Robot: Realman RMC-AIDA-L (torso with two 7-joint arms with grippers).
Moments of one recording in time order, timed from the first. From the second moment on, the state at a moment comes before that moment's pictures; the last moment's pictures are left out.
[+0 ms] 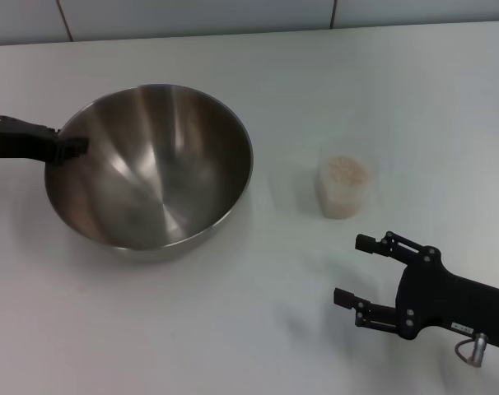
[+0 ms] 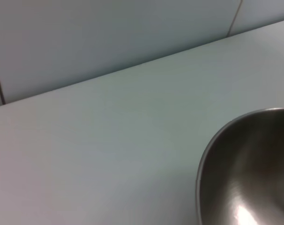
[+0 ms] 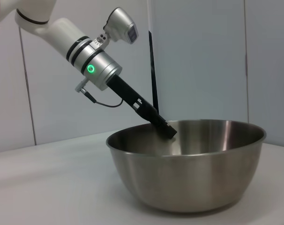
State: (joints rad) left arm -0.51 -2.07 0.98 1.08 2.37 1.20 -2.16; right arm 0.33 2.08 -0.27 -0.19 -2.20 -1.61 0.57
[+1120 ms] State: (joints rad) left arm -0.57 -2.07 0.98 1.22 2.35 1.31 -2.26; right arm 0.32 2.08 -0.27 -0.19 -2.19 -1.60 0.57
